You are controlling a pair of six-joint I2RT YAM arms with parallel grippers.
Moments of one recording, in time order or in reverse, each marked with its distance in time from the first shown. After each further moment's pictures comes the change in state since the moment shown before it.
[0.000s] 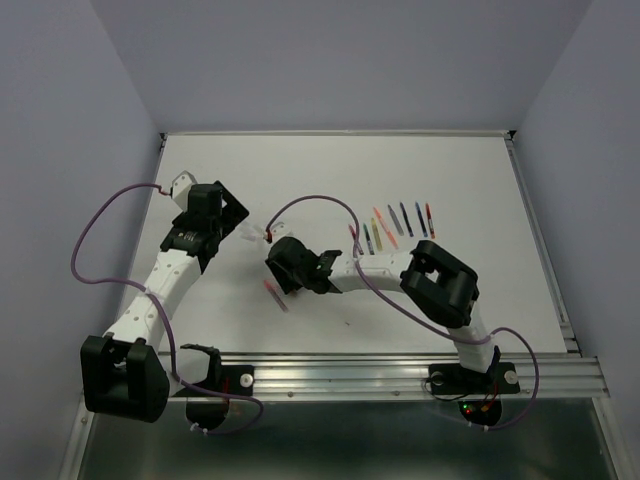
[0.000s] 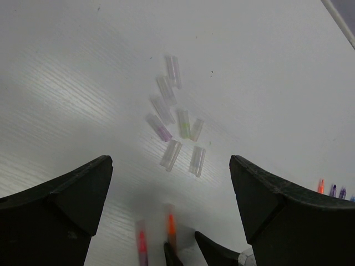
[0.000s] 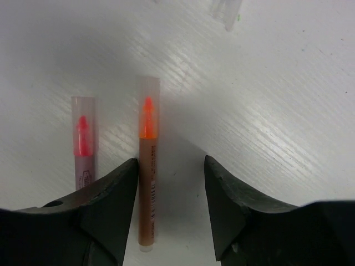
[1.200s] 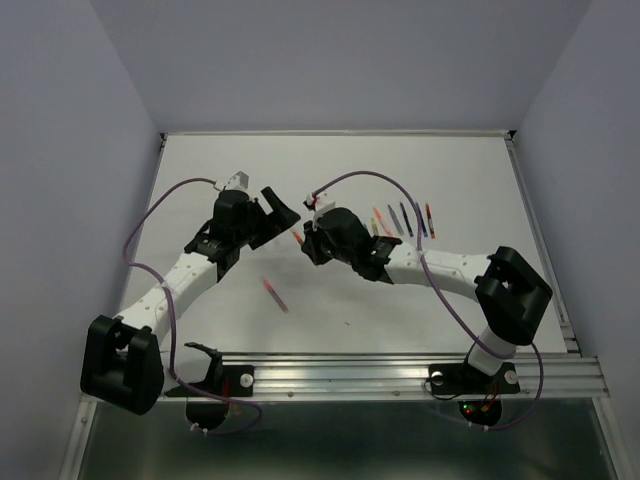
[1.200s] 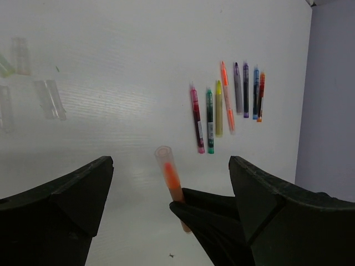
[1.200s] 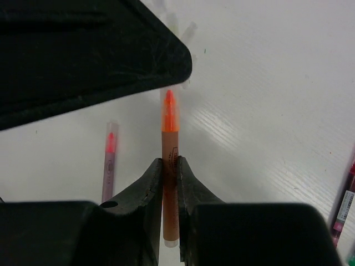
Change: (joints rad) left arm -0.164 0.042 -0.090 0.273 0.435 -0.039; right arm -0.153 -0.400 -0.289 0.223 -0.157 0.002
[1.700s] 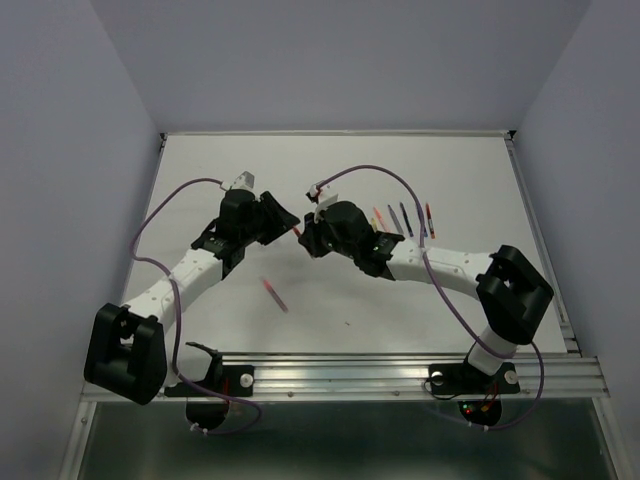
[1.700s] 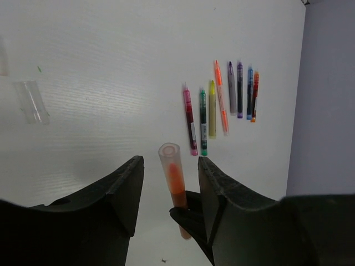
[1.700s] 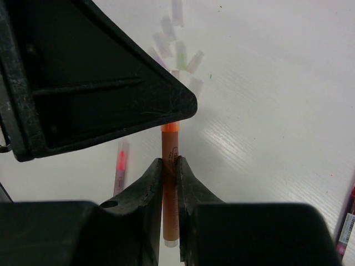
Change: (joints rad) left arm -0.035 0.061 0.000 0.060 0.015 -0.040; right arm -0.026 -0.001 0.008 0.070 -0.043 0.009
